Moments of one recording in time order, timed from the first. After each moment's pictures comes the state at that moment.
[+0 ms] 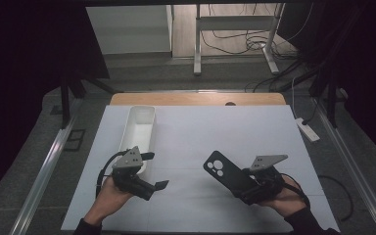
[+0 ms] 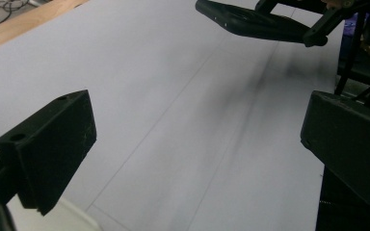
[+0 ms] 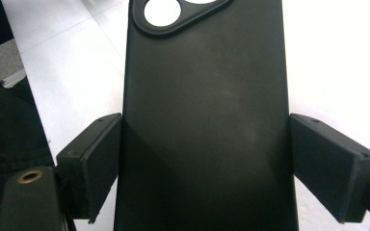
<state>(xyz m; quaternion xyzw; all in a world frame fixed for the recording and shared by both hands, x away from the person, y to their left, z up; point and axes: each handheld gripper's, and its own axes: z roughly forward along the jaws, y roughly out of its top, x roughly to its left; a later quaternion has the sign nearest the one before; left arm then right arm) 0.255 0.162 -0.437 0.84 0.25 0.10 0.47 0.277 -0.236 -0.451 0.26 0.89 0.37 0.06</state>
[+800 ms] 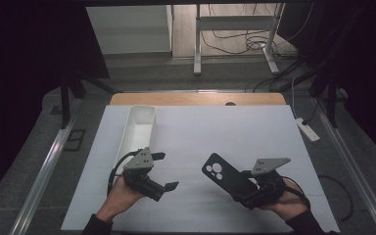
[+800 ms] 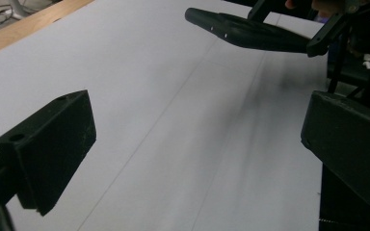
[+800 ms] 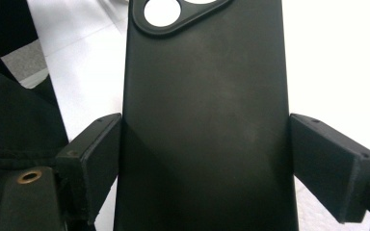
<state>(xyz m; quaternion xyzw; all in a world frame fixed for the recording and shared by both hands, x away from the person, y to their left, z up) 0.257 0.141 -0.443 0.84 0.23 0.09 0.49 0.268 -0.236 -0.448 0.24 0.89 0.39 0.05</state>
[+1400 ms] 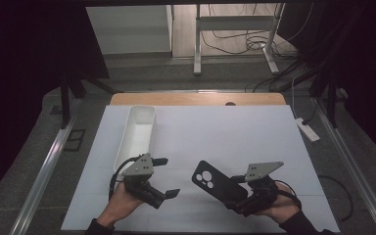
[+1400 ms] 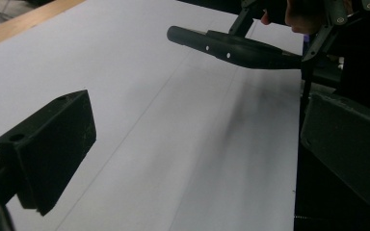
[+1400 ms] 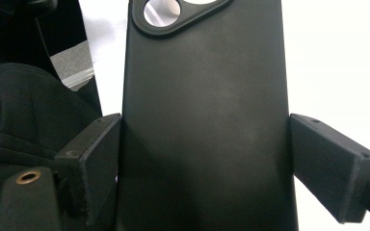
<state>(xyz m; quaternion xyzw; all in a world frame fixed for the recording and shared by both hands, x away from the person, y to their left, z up) 0.246 0.136 -0.448 0.84 0.20 0.07 0.50 0.259 -0.219 -0.452 0.19 0.89 0.42 0.00</state>
